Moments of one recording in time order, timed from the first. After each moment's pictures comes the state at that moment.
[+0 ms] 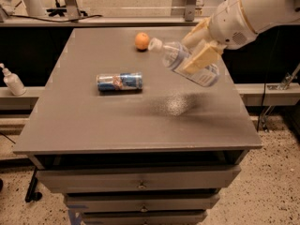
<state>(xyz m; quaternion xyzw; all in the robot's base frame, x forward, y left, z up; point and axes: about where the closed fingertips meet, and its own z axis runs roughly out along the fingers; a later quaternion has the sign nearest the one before) 0.567 -0.093 0.962 -0.66 0.64 0.11 0.37</state>
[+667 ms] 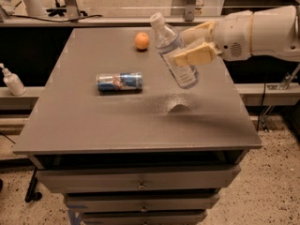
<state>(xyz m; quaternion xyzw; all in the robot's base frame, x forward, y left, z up) 0.571 -0.079 0.981 -0.51 0.65 0.24 0.52</state>
